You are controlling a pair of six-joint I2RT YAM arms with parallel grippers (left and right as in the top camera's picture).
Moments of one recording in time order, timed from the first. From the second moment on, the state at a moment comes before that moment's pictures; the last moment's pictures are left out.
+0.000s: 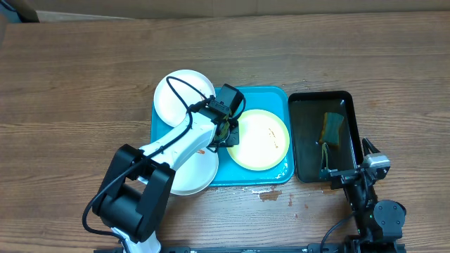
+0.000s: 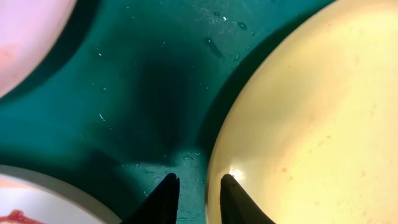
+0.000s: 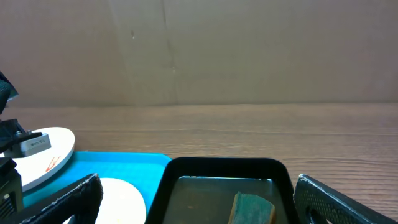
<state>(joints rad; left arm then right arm) -0.54 1.87 1.18 -0.66 0.00 -0.56 0.03 0.01 0.02 -0.02 -0.13 0.08</state>
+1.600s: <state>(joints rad) -0.55 1.87 1.18 -0.66 0.00 -0.56 0.02 1.54 1.15 -0.87 -0.06 0.26</state>
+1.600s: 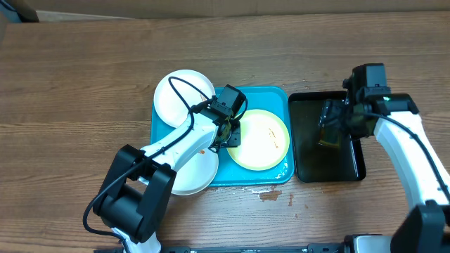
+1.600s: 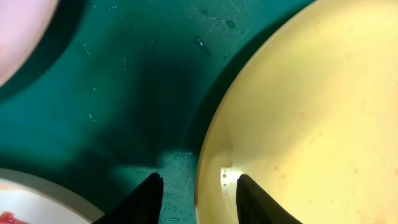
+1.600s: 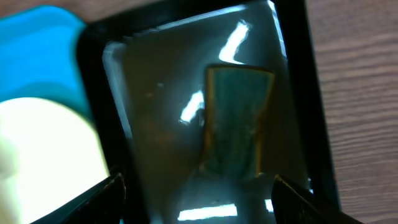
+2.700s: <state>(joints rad) -0.55 1.87 1.18 -0.66 0.00 -0.56 0.02 1.72 0.97 -0.66 -0.01 0.28</state>
